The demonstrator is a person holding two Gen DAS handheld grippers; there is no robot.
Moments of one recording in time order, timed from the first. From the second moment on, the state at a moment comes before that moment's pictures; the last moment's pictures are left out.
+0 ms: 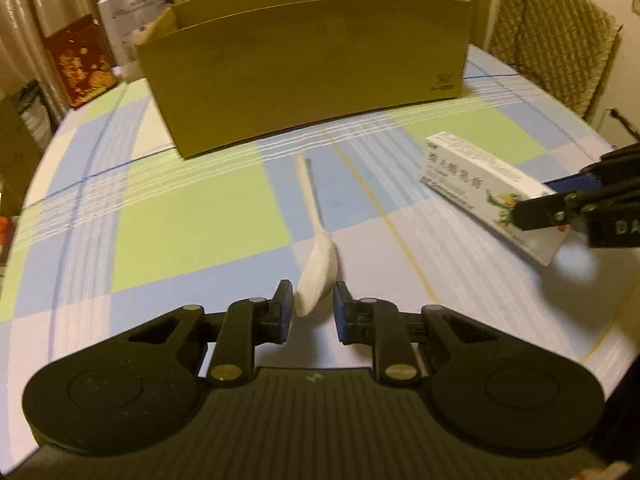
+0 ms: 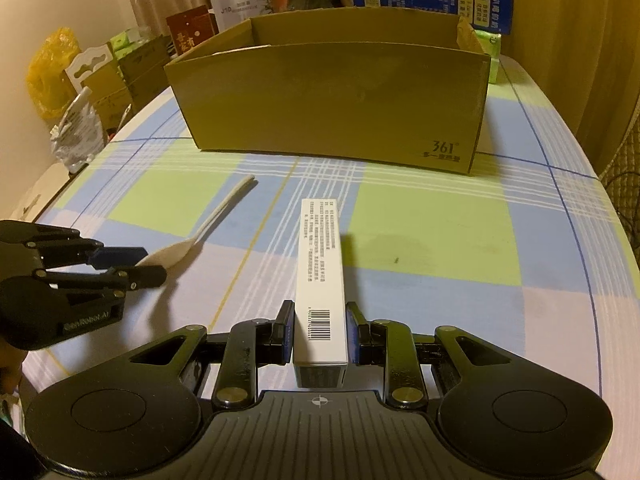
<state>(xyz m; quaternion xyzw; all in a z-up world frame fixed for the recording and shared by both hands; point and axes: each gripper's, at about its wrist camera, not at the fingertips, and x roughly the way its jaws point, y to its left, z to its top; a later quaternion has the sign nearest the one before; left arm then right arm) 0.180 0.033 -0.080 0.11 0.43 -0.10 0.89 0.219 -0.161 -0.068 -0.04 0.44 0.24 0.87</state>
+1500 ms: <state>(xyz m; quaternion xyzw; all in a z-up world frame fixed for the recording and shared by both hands) 0.186 0.031 -0.090 0.02 0.40 -0.08 0.91 0.227 -0.150 -0.069 -0.03 0.43 0.24 0.87</state>
